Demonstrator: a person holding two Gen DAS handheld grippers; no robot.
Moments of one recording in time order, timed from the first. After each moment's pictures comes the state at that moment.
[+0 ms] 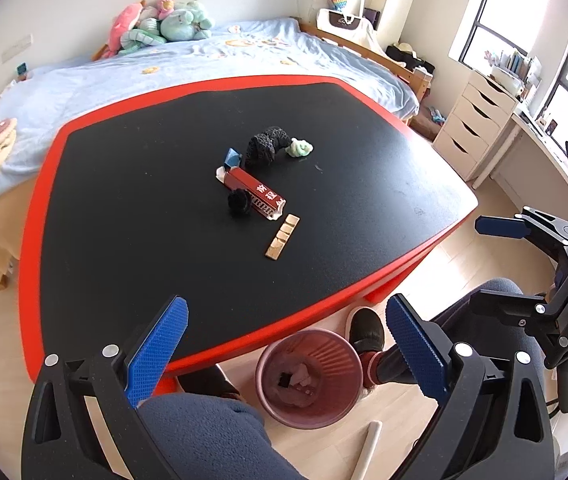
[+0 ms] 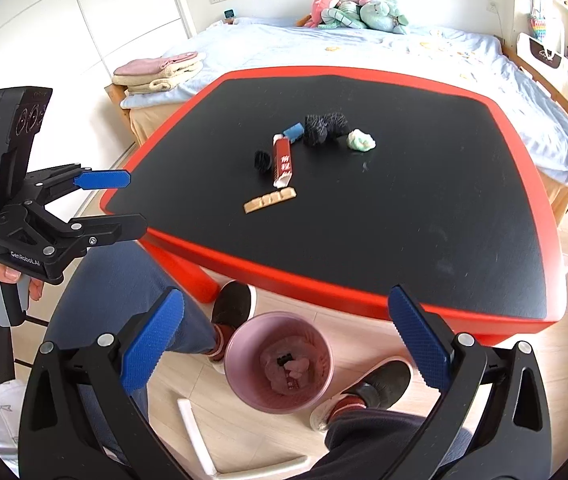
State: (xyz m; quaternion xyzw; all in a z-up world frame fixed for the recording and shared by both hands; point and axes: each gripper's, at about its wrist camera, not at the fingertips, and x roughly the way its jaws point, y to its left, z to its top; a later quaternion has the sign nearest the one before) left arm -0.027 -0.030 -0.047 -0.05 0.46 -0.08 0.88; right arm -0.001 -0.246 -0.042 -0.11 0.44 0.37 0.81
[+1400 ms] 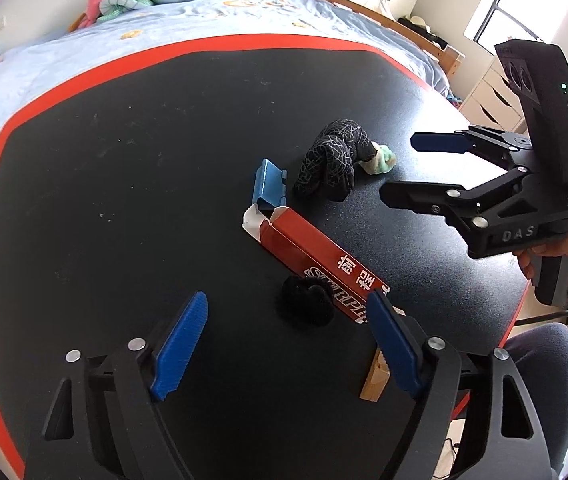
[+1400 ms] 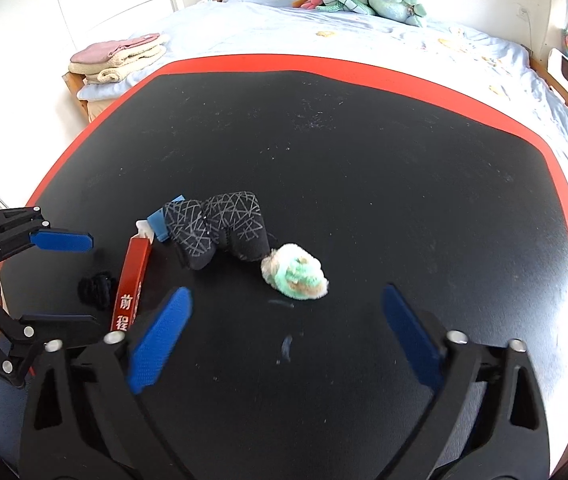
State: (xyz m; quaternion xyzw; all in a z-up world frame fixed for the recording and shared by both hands) left arm 0.109 0.014 -0.121 -0.05 0.51 -0.10 0.85; right arm 0.208 -0.143 -0.119 -0.16 0.45 0.37 0.80
